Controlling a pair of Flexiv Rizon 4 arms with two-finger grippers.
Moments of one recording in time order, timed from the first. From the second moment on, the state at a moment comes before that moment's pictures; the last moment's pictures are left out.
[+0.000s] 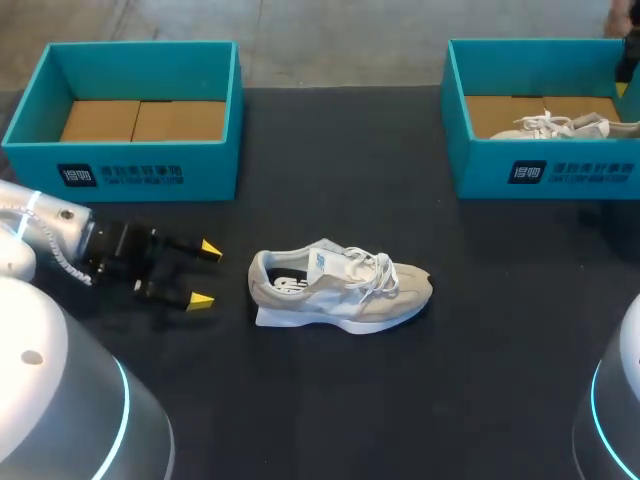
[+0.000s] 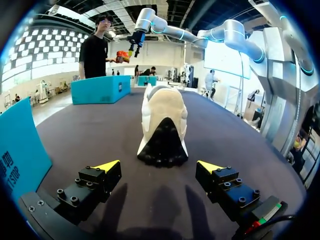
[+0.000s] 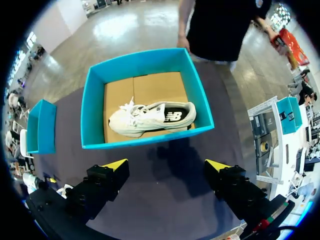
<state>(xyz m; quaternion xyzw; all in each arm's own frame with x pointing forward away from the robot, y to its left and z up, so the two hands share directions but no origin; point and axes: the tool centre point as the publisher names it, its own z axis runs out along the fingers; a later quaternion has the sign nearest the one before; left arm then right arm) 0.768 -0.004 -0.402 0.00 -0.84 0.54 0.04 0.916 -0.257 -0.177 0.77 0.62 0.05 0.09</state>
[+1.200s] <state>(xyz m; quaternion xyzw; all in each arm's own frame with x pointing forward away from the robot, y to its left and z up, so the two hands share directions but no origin) 0.750 -0.085 -0.408 -0.01 -0.84 0.55 0.06 0.916 -0.257 -0.177 0.77 0.62 0.05 0.09</state>
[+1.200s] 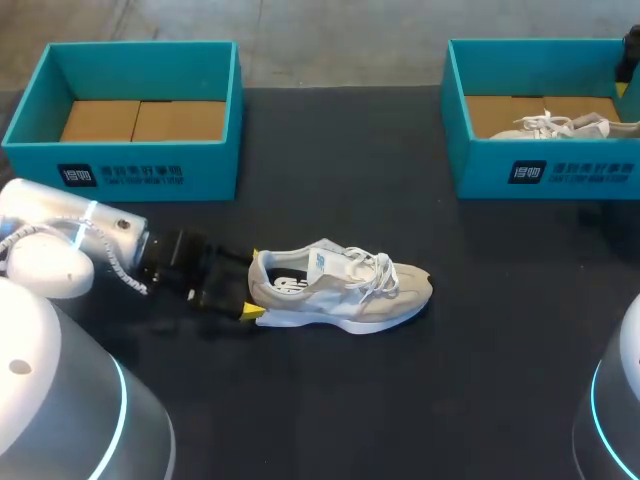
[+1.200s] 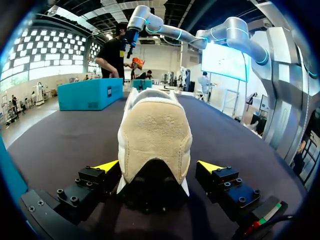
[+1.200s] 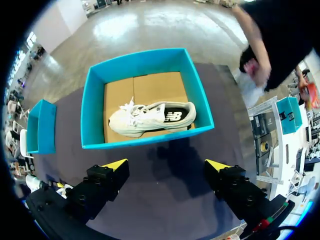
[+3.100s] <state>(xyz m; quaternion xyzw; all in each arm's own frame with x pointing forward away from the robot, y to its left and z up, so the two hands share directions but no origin) 0.757 -0.104 -0.424 -0.01 -0.84 0.53 0.06 0.916 -0.257 -0.177 0.77 0.62 0.05 0.09</state>
